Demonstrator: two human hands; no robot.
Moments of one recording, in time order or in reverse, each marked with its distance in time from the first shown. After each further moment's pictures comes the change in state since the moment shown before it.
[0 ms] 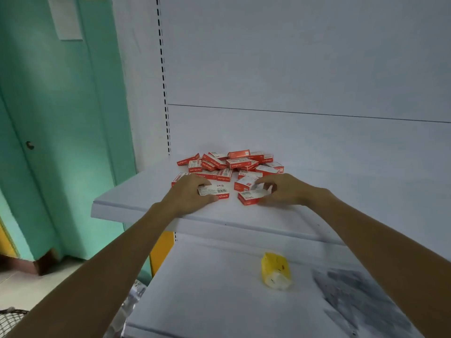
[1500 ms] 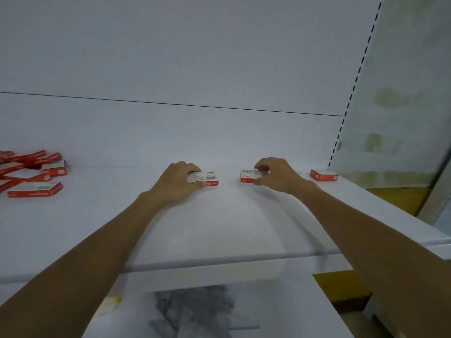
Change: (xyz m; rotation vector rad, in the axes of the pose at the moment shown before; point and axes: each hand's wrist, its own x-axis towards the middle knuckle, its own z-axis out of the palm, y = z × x) left_hand 0.126 0.402 0.251 -0.173 -0.121 0.272; right_hand -0.199 0.416 -0.168 -0.004 0.426 0.344
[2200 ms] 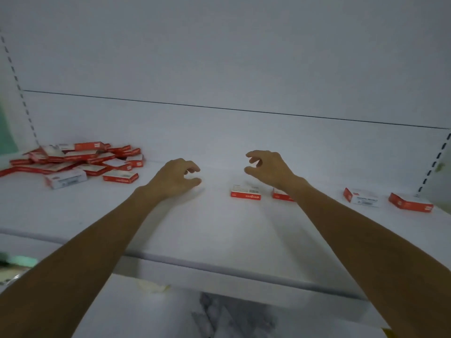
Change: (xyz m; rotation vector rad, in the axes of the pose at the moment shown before) left_hand -0.044 -0.057 -0.069 0.140 0.125 -0.251; right_hand 0.058 -0.101 0.056 0.173 -0.055 -0.281
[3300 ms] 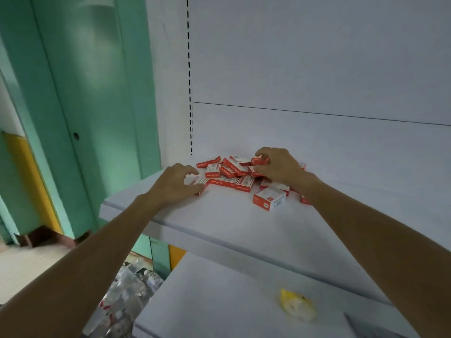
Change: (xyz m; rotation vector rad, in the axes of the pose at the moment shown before) left_hand -0.087 -0.365 -0.227 0.109 0.065 -0.260; right_hand 0.120 -0.350 0.242 -0.037 -0.124 -0.171
